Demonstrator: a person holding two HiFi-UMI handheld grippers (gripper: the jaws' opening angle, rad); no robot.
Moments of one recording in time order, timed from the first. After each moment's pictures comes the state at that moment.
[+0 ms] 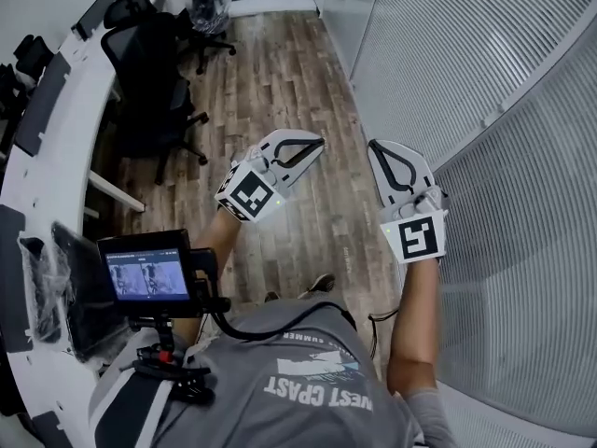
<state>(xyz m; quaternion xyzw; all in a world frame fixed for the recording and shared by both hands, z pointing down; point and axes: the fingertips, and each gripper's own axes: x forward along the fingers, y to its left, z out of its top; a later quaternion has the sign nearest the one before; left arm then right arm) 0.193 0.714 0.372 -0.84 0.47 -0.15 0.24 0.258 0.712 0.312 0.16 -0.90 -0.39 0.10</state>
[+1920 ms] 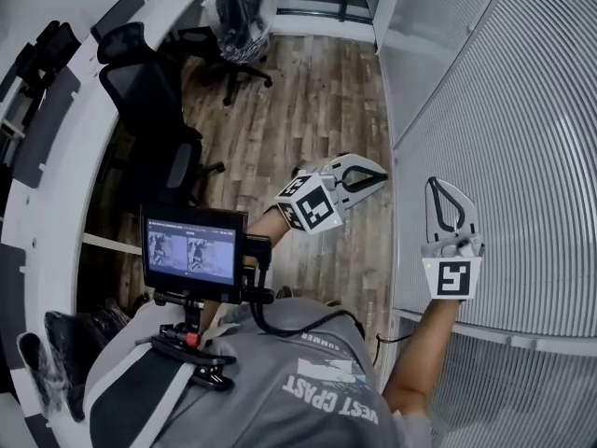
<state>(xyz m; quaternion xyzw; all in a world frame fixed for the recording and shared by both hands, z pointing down) -0.045 0.150 0.408 -0.86 0.43 -0.16 0.21 0.001 0.145 0.329 0.17 -0.91 -0.37 0.08</state>
